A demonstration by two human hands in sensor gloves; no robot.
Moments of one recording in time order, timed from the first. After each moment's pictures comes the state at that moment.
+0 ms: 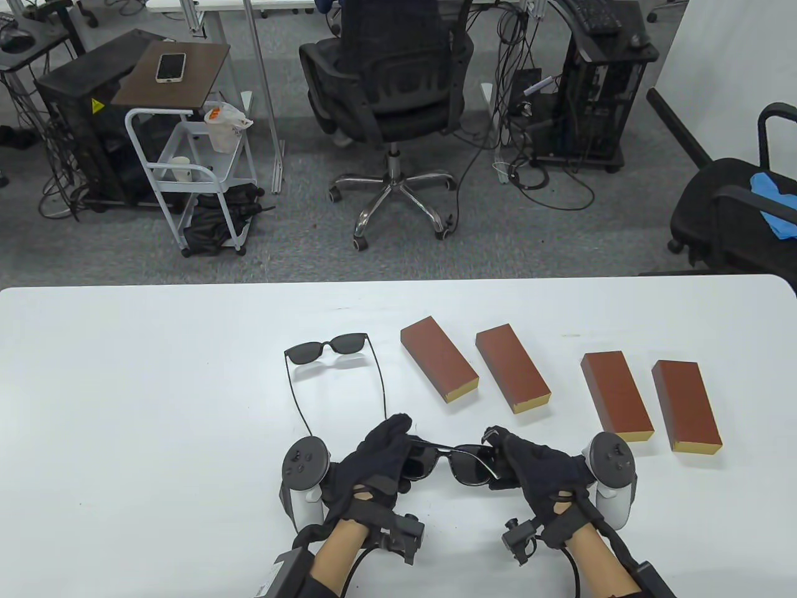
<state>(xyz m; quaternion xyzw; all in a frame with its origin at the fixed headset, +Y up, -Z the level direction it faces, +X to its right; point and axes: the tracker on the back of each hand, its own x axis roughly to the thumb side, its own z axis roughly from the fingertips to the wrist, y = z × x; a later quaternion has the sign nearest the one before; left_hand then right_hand) -0.108 -0.747 -0.305 -0.09 0.00 0.71 0.70 0.203 -0.736 -0.308 0.07 0.02 0.74 0.67</state>
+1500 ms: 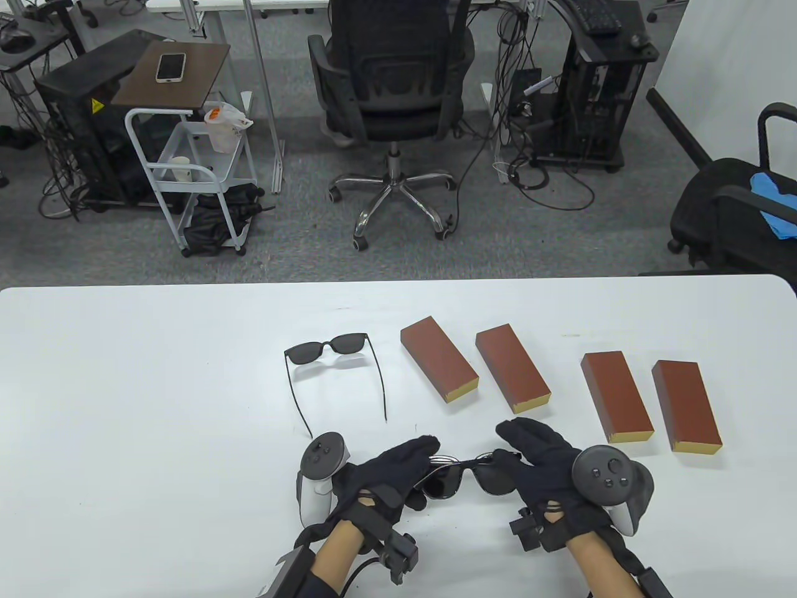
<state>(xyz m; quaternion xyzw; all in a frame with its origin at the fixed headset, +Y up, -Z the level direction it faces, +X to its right) -0.094 -0.762 -0.311 -0.21 -0.08 0.69 0.68 0.195 -0.695 -0.291 0.15 -0.17 0.90 0.37</state>
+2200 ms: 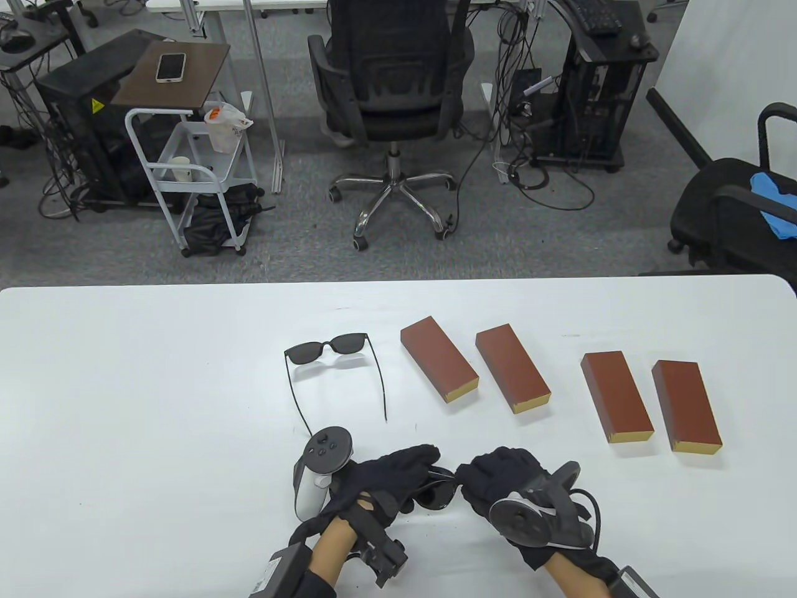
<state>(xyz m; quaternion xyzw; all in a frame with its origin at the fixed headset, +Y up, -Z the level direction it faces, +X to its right) -0.099 -0.757 -0.315 -0.21 -0.11 0.59 0.77 0.131 -0.697 -0.269 0.29 -0.20 0.93 0.08</state>
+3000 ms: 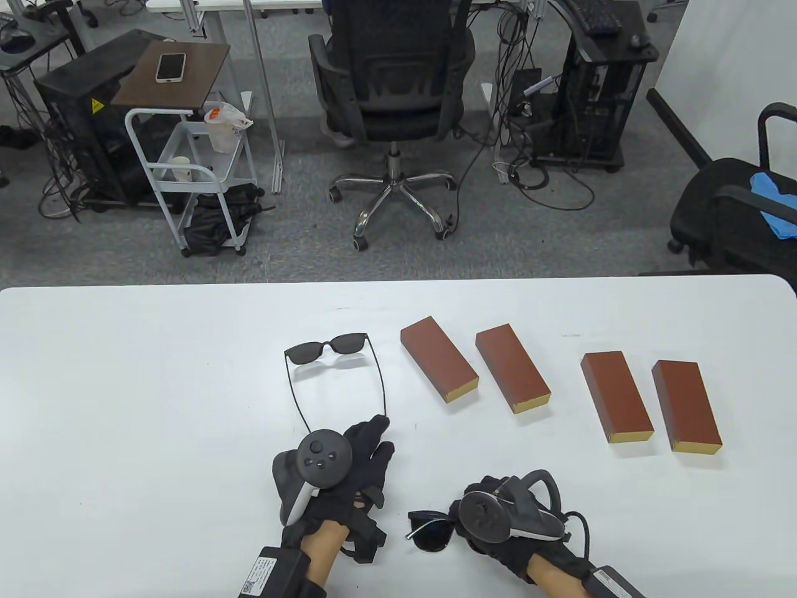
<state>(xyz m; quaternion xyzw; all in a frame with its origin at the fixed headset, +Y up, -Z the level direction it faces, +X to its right) -0.131 -0.726 -0.314 0.02 -0.05 0.35 0.94 0.114 -0.749 -0.278 0.29 0.00 0.96 0.04</state>
